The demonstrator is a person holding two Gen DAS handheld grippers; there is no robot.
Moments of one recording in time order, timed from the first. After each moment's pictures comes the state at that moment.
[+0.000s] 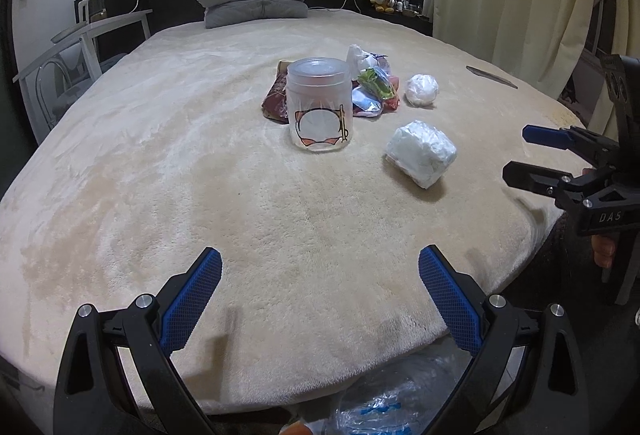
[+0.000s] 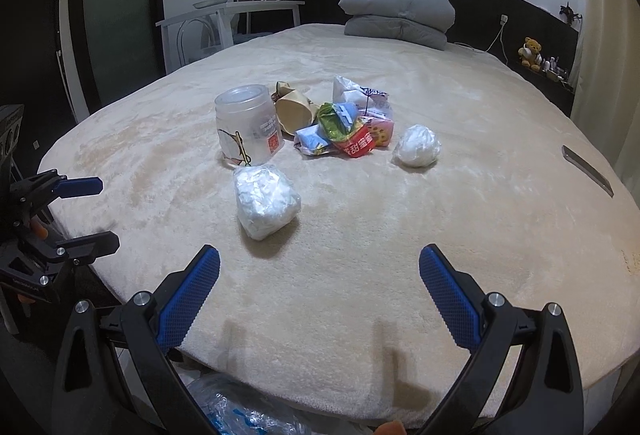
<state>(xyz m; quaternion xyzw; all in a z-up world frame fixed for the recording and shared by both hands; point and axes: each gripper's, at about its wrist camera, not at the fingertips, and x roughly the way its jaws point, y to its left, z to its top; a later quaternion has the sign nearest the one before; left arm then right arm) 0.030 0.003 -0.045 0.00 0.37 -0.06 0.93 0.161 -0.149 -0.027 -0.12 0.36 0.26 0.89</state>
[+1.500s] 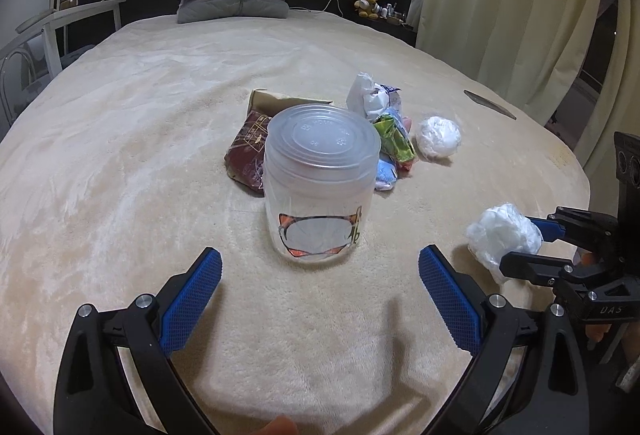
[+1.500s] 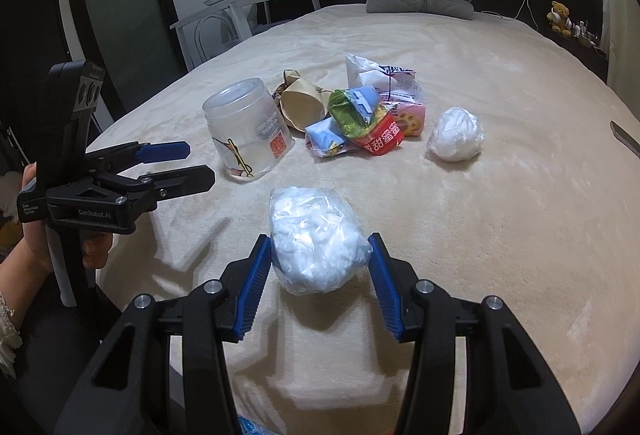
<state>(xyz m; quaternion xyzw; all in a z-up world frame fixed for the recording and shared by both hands) 0.149 0.010 -0.046 -0.04 0.37 -0.11 0.92 0.209 -0.150 -0.039 -0.06 0.40 0.32 0.86</state>
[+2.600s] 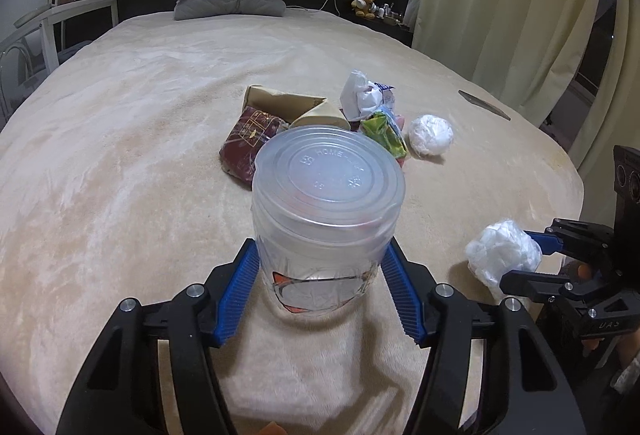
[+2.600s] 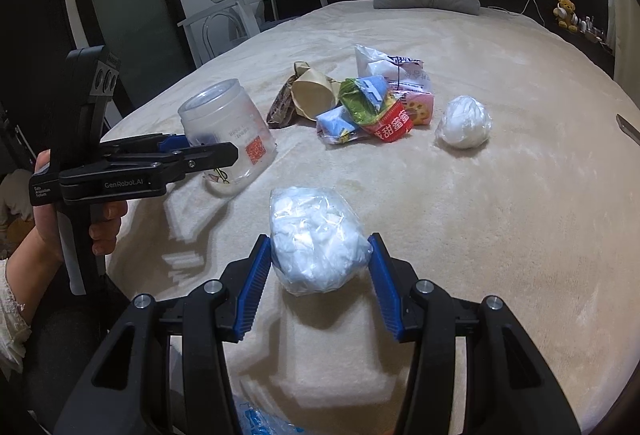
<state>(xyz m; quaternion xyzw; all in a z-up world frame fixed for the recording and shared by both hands) 0.136 0.009 -0.043 -0.04 0.37 -0.12 0.92 0.187 -0.152 -0.040 -0.06 0.40 0.34 0.85</state>
